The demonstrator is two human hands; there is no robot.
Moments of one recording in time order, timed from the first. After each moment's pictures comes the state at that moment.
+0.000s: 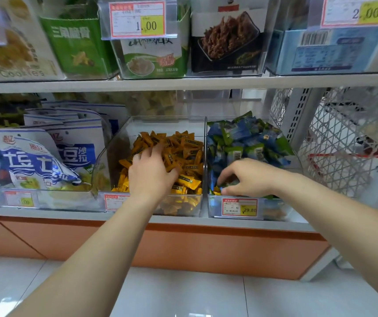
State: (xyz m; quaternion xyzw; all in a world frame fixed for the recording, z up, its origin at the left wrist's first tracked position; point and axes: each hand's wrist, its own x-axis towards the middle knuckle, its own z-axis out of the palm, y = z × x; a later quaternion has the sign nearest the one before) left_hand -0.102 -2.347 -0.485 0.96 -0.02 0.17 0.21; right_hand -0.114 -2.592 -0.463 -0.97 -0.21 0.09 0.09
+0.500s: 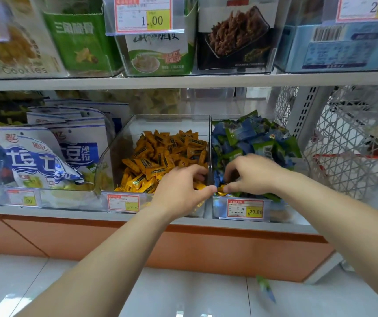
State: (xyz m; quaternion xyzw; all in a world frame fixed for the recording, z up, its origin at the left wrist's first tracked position) left_hand -0.118 -2.375 -0.499 0.94 -0.20 0.06 0.26; right_hand -0.094 -2.588 -0.474 -0.98 -0.17 0.02 0.05
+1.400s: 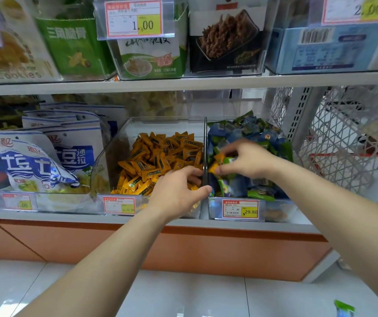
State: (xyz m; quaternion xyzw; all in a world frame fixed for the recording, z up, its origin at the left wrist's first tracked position) left_hand -0.121 -2.378 -0.497 0.94 -0.16 0.03 0.31; right_hand -0.084 -2.591 -0.456 -0.96 -0.11 0.01 0.27
